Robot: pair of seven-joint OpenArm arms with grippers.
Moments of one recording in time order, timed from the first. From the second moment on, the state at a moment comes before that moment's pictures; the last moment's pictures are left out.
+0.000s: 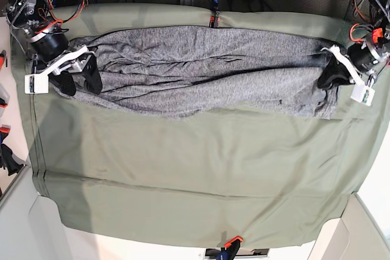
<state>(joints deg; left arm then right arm) 20.6 -26.3 -28.6 97.0 -44.1 -38.3 46.0 -17.2 4.6 25.9 110.5 37.6 30.0 -47.8</state>
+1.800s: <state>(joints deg) 15.2 -31.6 -38.1 68.6 -62.0 -38.1 50.3 -17.2 4.7 26.0 110.5 38.9 30.0 -48.9</state>
